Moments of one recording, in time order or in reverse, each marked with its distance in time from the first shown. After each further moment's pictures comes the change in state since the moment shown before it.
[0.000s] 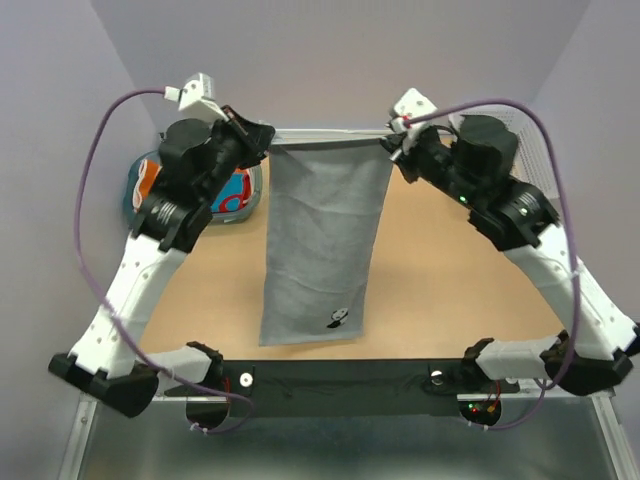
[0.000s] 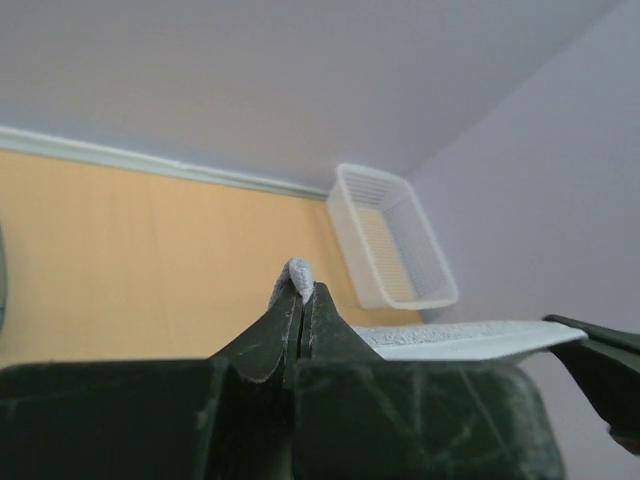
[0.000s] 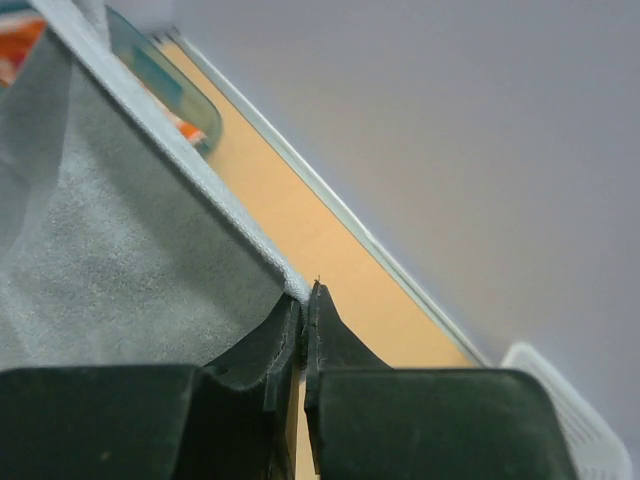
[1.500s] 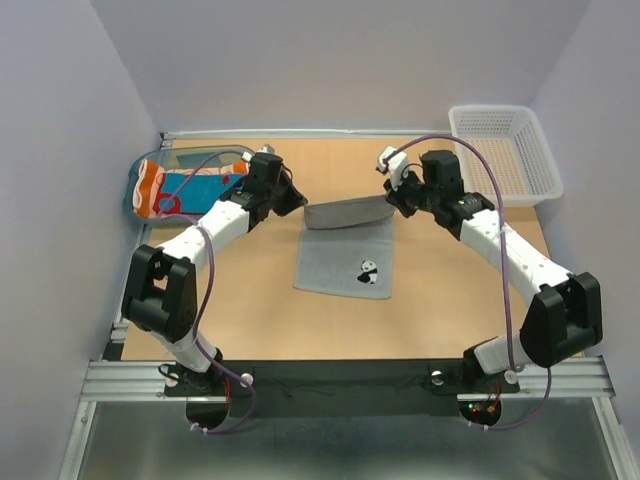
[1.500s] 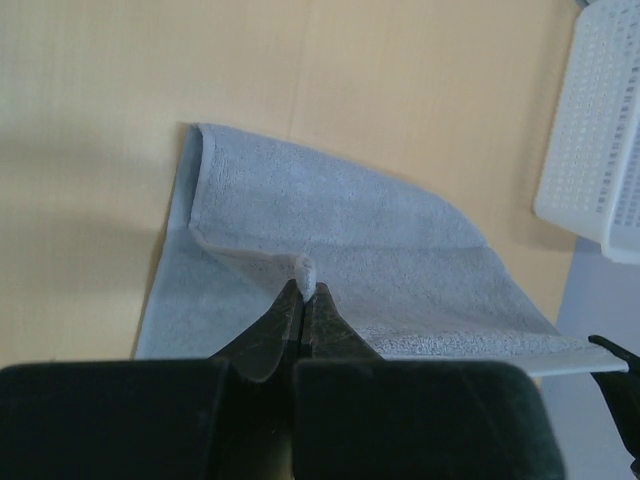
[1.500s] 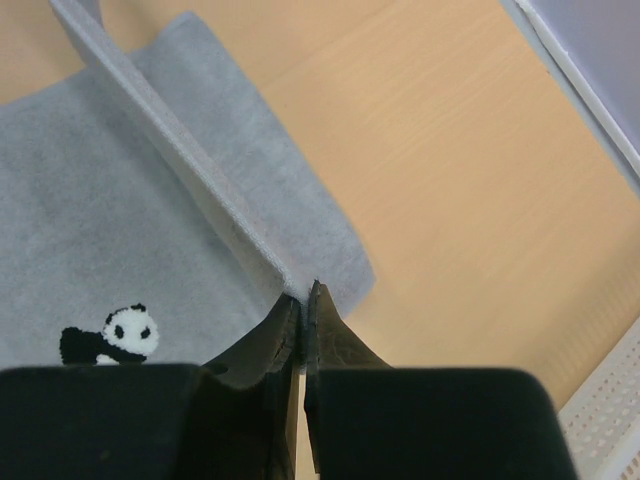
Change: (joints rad) left arm 0.061 0.501 -0.336 0.177 0.120 -0.230; right arm -0.320 0.218 -0.554 0.237 -0.235 -0.077
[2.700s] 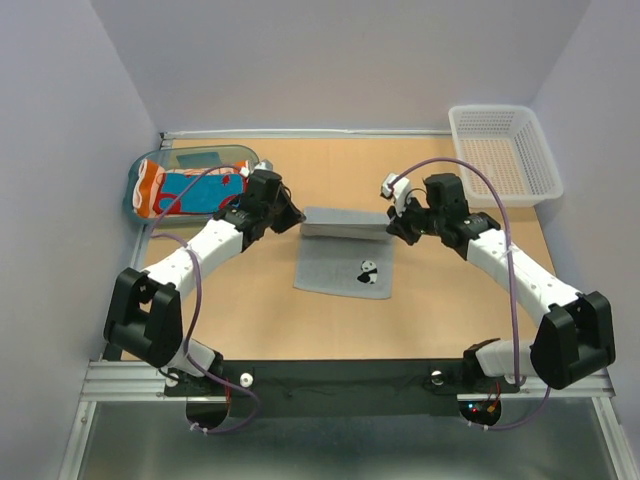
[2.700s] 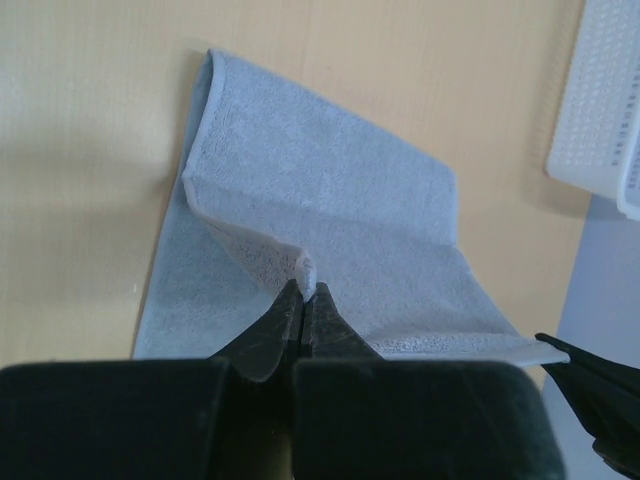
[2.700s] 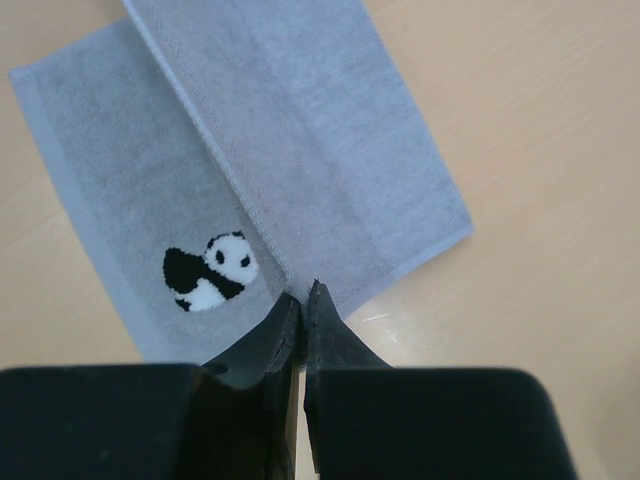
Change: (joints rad) left arm -0.050 -0.170 -0.150 -0.035 -0.034 -0.018; right arm 0.002 -0.129 -0.165 -0.077 -0.113 0.033
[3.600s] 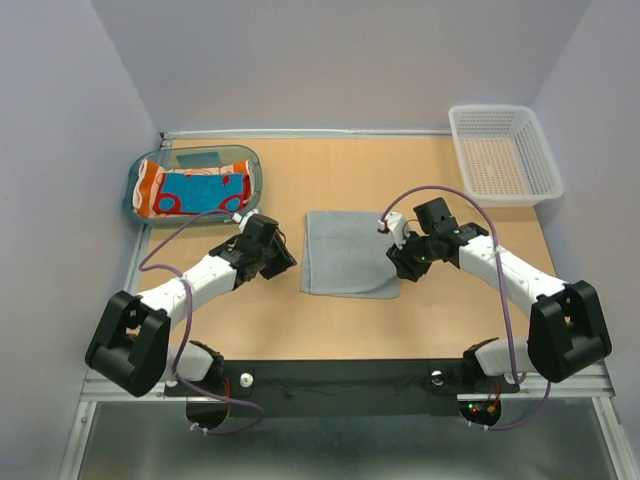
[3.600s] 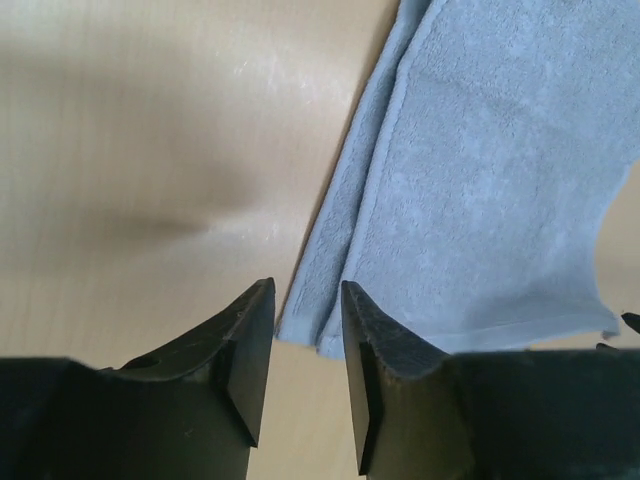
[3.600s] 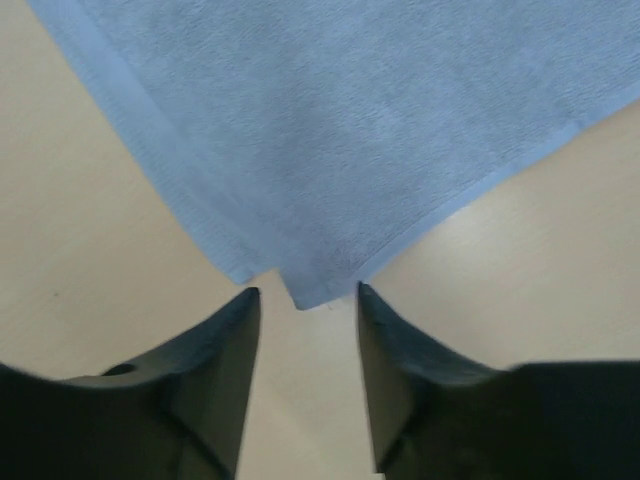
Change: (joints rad) left arm -0.061 -0.129 -0.348 0.000 -0.052 -0.064; right arm 0.027 0.039 -0.128 -0.195 0.029 -0.040
